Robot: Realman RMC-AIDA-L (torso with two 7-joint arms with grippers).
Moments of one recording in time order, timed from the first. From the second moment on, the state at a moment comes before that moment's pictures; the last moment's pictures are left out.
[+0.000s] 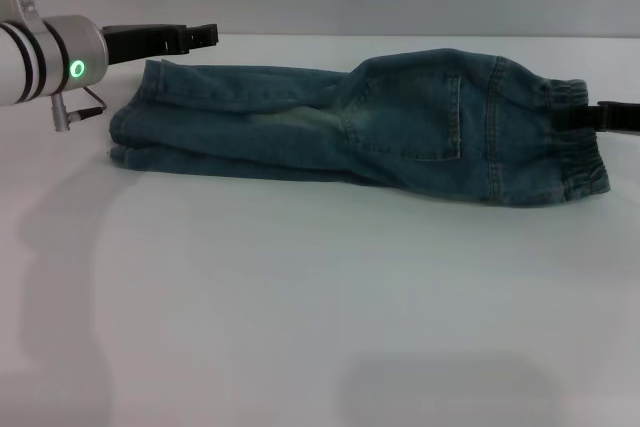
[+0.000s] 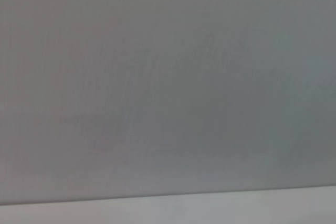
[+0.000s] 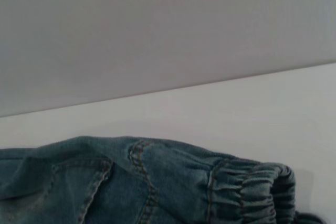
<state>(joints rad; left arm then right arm) -0.73 -2.06 0.99 0.65 2.05 0.67 -2.13 0.69 2.01 -0.56 -0.65 -2.42 -1.03 2.22</state>
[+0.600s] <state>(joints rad) -0.72 -2.06 1.00 0.64 2.00 0.68 -2.10 0.71 2.04 -0.56 -0.61 -2.41 -0.99 2.19</state>
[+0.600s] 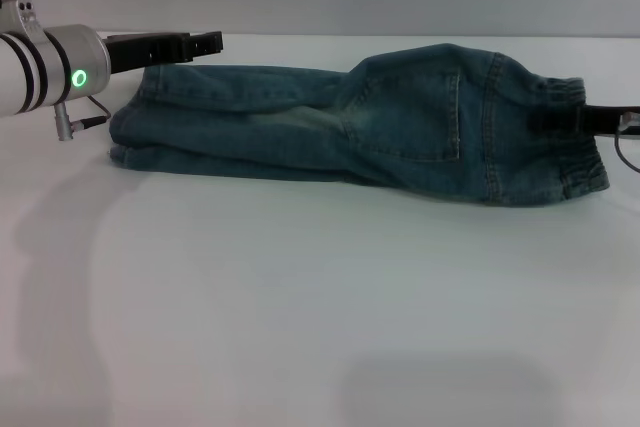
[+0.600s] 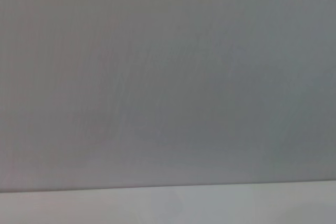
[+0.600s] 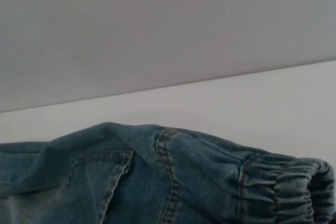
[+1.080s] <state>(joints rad) -0.71 -2.06 1.00 0.64 1.98 0.68 -2.10 0.72 2.05 -0.56 -0.61 -2.40 -0.97 2.14</state>
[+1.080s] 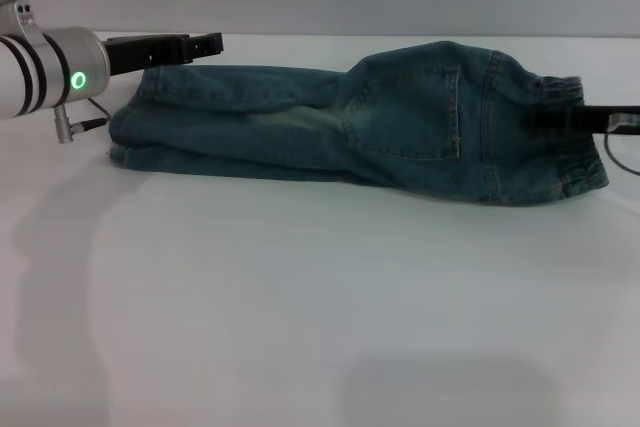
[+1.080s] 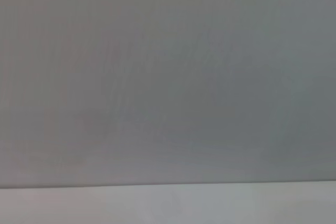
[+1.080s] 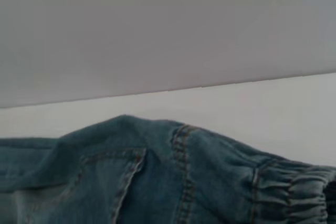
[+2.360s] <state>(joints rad) -0.70 -2.07 1.47 0.64 1.72 0.50 -1.97 0.62 1.97 -0.56 -0.84 -2.10 -1.41 2.18</state>
